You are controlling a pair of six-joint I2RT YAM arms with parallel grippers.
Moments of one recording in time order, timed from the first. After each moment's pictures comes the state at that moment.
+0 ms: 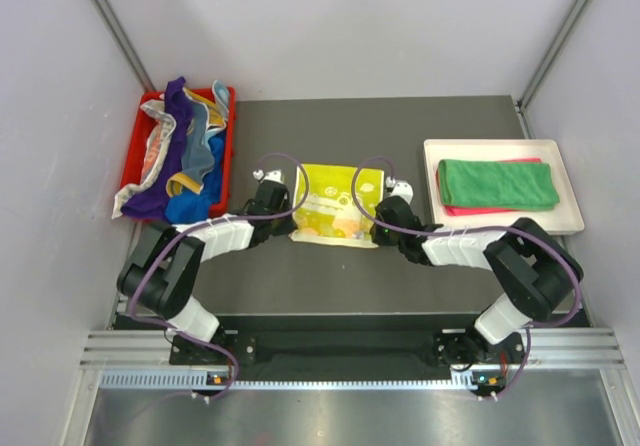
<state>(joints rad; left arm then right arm) -0.48 1.58 0.72 0.03 -0.07 -0.57 0.70 1.57 0.63 0.20 0.24 0.63</state>
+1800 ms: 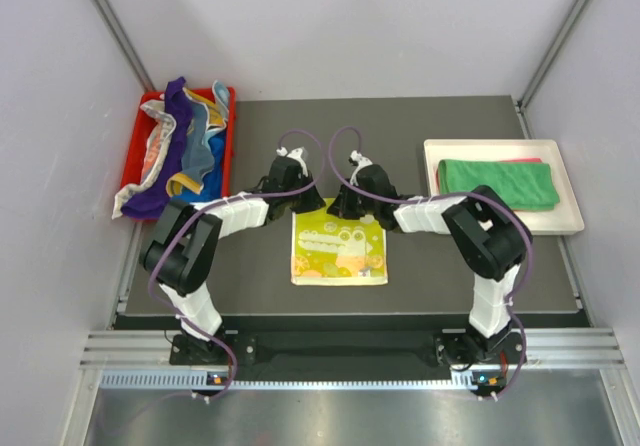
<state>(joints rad) -0.49 1.74 0.96 0.10 0.19 -0.61 0.66 1.87 0.99 0.30 -0.20 0.63</state>
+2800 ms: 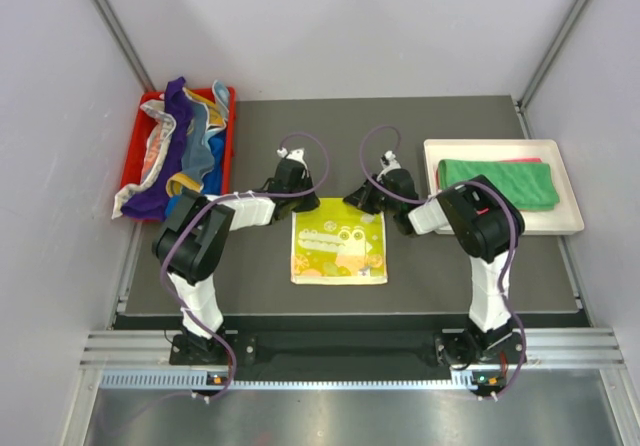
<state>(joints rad) -0.49 1.86 0.98 0.17 0.04 -0.55 0.49 2.03 0.87 0.74 -0.28 0.84</state>
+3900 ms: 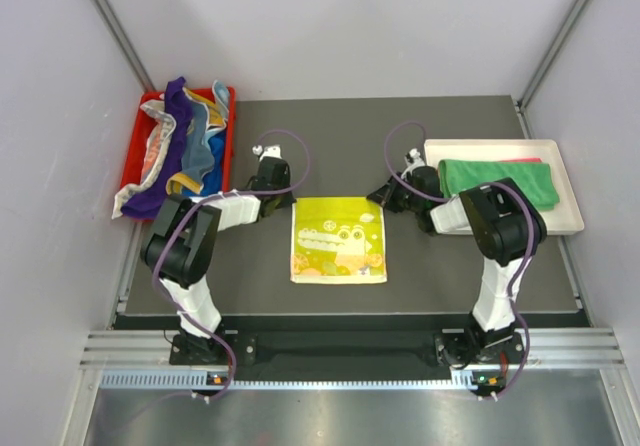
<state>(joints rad) -0.39 1.80 0.94 0.12 -0.15 -0.48 0.33 1.94 0.77 0.71 -0.37 0.75</state>
